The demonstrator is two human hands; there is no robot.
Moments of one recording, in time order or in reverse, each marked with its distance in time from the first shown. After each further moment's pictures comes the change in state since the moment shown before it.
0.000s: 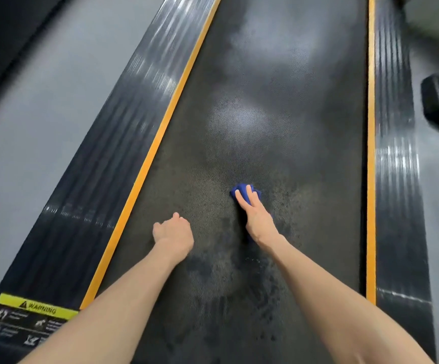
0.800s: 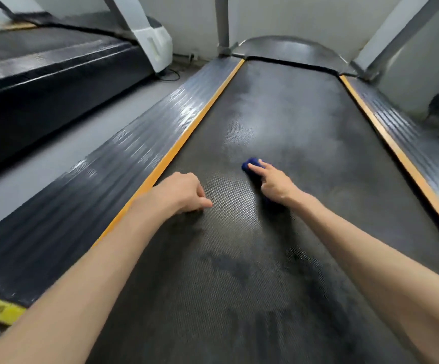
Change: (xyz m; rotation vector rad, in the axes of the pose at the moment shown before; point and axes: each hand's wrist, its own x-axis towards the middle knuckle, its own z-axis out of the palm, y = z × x) left_hand 0.026 -0.045 0.016 -0.156 0.490 0.275; right_hand 0.092 0.000 0.026 -0.126 0.471 -0.219
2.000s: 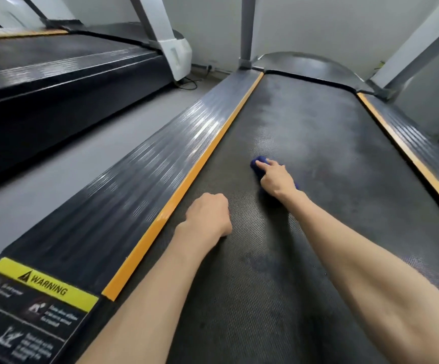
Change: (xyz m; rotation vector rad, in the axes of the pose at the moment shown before) left_hand -0.028 -0.023 0.034 -0.140 0.059 -0.049; right_hand 0.027 -0.060 0.023 -0.014 0.115 0.073
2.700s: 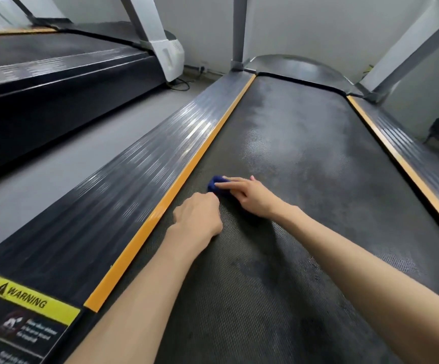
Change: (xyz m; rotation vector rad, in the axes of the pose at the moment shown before) left_hand 0.004 0.009 -0.004 0.023 0.060 -0.037; right_hand -0.030 -0.013 -0.002 0.078 -0.197 -0.396
